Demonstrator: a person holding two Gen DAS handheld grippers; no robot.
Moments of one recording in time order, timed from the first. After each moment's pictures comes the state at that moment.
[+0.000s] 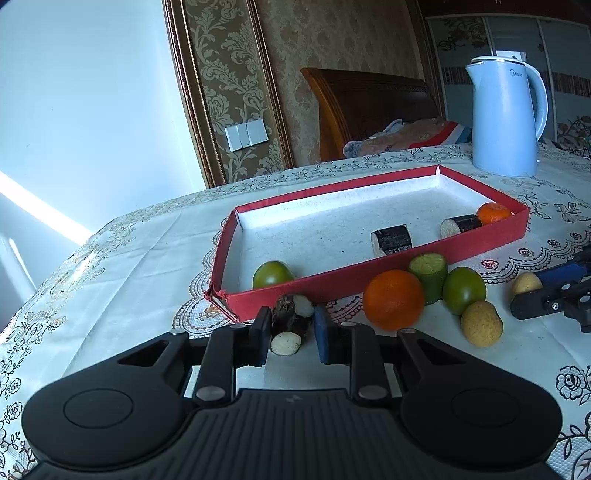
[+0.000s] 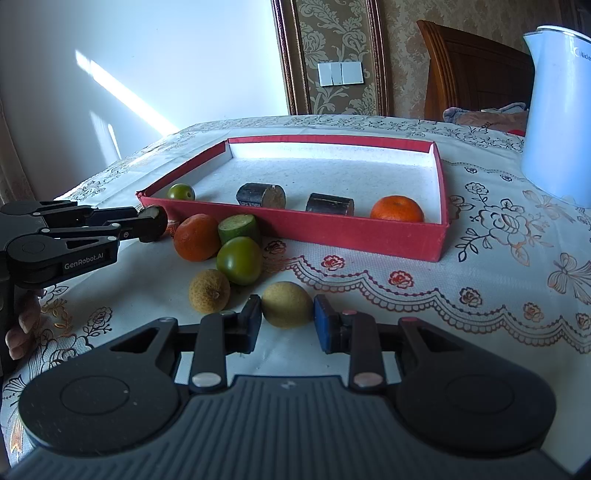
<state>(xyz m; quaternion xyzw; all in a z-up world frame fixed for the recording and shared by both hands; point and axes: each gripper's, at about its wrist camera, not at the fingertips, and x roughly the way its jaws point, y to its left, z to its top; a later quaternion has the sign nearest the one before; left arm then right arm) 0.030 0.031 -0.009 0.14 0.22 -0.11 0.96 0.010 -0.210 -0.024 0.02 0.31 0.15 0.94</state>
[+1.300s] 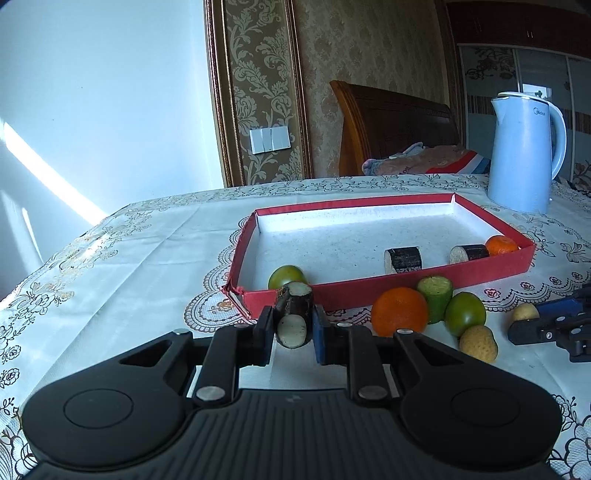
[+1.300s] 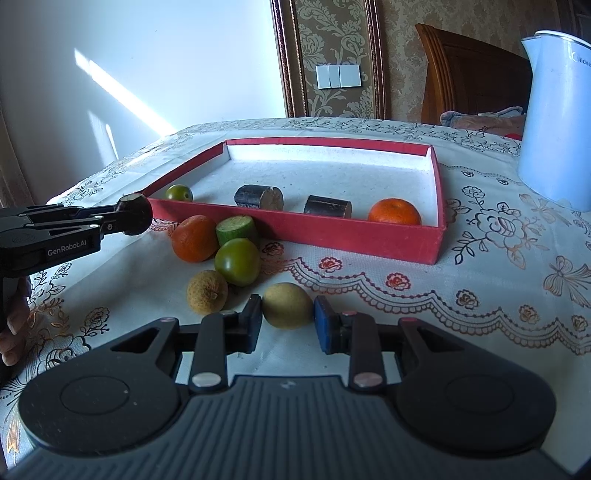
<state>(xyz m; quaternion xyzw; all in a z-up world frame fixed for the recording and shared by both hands) 0.020 0.044 -0.003 0.07 0.21 -0.08 0.97 0.007 -0.210 -0.022 0.02 0.30 0.15 0.94</state>
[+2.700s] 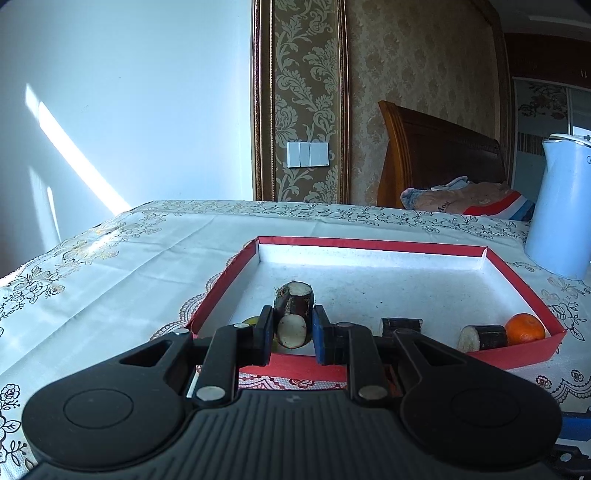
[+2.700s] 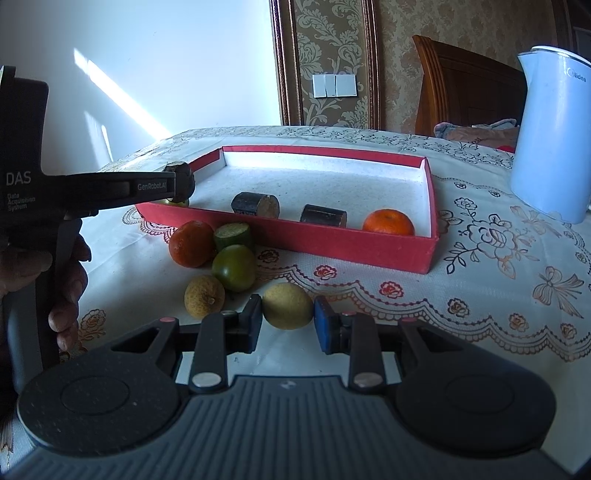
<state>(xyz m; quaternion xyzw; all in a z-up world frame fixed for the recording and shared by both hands) 0.063 -0.006 0.005 0.01 0.20 -0.01 0.98 0.003 -0.207 -0.019 0.00 0.29 0.14 0.95</state>
